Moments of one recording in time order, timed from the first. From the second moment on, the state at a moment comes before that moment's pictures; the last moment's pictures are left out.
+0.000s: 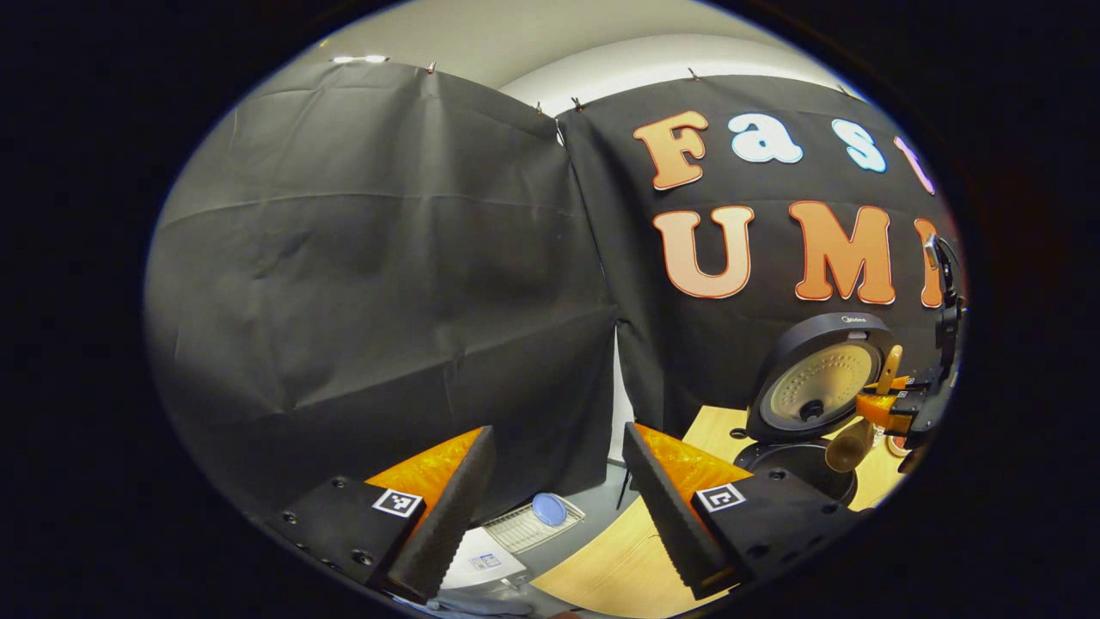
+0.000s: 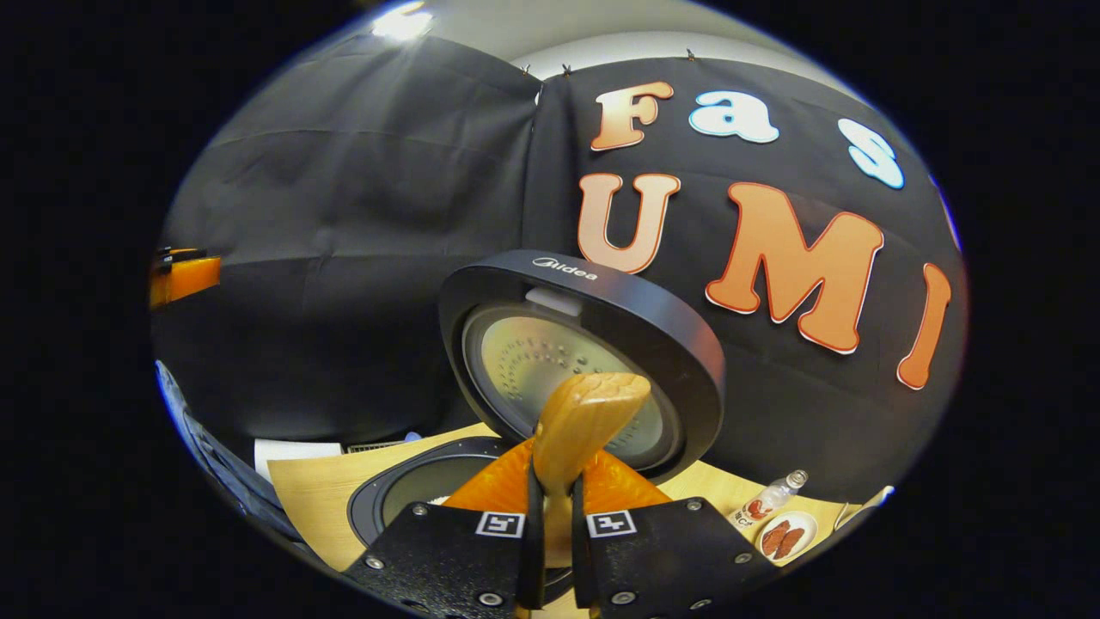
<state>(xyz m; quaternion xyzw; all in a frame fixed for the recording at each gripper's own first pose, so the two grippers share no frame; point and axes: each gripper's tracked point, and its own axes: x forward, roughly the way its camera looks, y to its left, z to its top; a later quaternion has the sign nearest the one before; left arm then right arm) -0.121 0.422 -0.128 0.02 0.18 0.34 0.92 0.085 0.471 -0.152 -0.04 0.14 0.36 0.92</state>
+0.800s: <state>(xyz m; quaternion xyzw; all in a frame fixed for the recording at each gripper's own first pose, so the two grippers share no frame) -0.082 0.367 -0.117 0.02 0.17 0.29 0.94 0.113 0.263 -0.184 0.25 0.27 0.21 0.91</state>
